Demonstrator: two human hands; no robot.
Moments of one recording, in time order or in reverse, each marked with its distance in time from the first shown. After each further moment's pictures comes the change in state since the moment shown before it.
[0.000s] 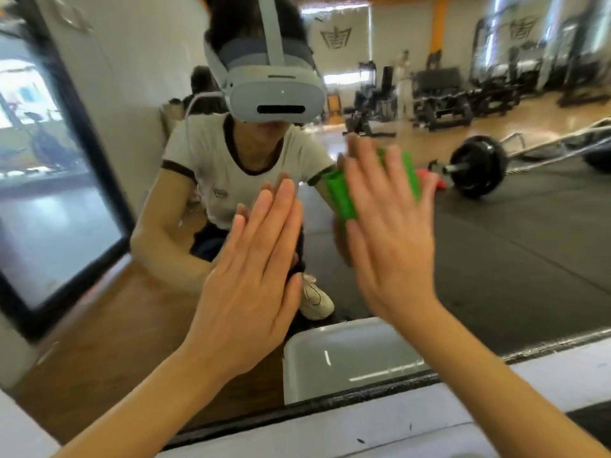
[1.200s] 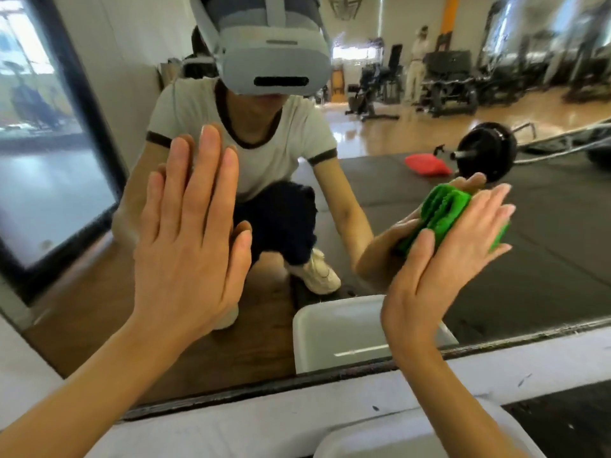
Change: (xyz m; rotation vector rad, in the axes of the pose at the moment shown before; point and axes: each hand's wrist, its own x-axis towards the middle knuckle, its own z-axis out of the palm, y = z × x) left_hand -0.052 -0.069 -0.024 0.216 0.095 -0.181; right_hand -0.036 -0.041 0.031 0.007 0.167 0.789
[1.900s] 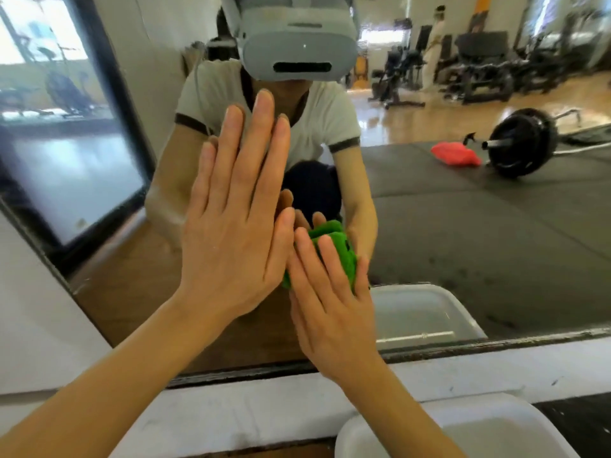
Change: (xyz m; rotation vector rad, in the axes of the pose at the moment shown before) left_hand 0.001 0.001 -0.002 -0.092 0.045 0.022; right_hand -0.126 -0.004 0.029 -0.107 -0.323 -0.984
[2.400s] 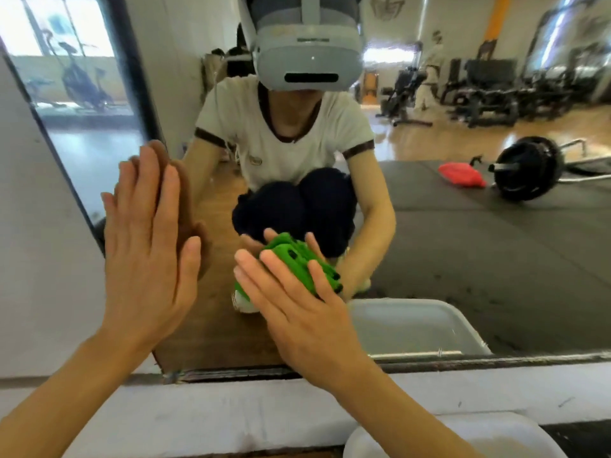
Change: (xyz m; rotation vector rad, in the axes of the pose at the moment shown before) left_hand -0.076 -0.087 -0.030 -0.033 0.023 -0.219; right_hand 0.024 -0.035 0.006 -0.150 -0.051 -0.312
